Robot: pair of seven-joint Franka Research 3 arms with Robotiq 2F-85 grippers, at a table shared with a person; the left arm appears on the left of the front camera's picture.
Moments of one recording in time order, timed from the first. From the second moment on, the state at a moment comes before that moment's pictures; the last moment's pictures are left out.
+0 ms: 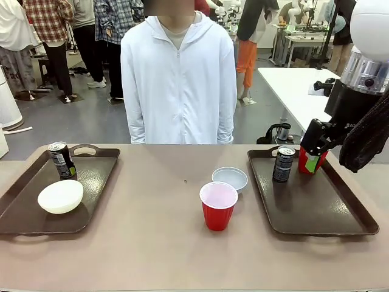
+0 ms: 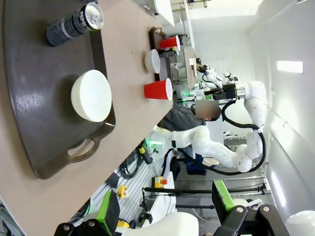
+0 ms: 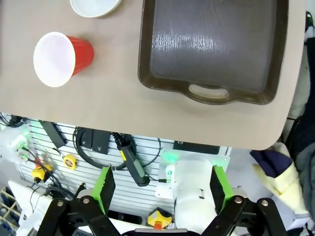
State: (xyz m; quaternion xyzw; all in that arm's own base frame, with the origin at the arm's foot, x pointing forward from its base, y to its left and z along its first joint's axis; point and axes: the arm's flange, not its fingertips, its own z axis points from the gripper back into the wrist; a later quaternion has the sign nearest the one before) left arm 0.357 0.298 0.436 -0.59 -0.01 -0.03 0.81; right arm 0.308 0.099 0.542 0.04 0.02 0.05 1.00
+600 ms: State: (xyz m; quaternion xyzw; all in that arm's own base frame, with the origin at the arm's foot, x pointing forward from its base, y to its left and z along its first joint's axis) left arm 0.357 0.298 0.436 -0.59 -0.01 -0.03 0.81; right arm 0.332 0.131 0.513 0.01 0.02 0.08 1.00
